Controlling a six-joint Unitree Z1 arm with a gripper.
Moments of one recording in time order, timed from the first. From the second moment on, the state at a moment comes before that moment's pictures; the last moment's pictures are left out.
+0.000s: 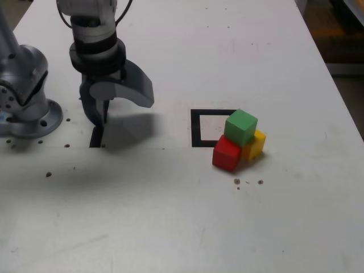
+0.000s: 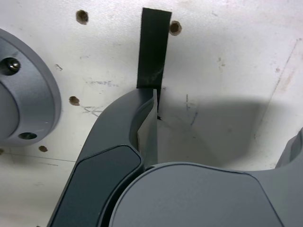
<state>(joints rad) -0.18 1.46 -0.66 0.80 0.05 -0.27</state>
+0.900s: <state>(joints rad) -0.19 1.45 -0.65 0.82 0.06 -0.27</state>
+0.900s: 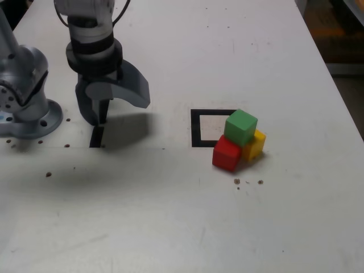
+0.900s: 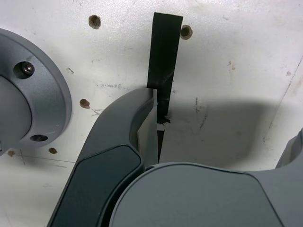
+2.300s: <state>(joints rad) -0.19 1.57 -1.30 1.26 0.07 -0.20</state>
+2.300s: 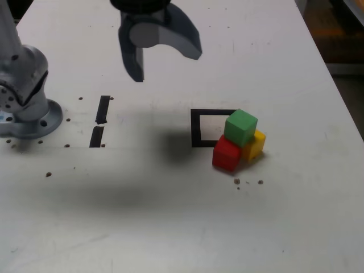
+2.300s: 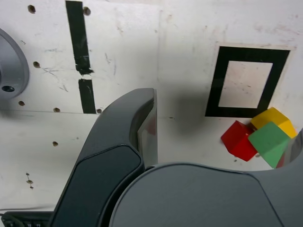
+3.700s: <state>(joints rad) -0.19 1.96 -1.62 1.23 -0.08 -0.16</state>
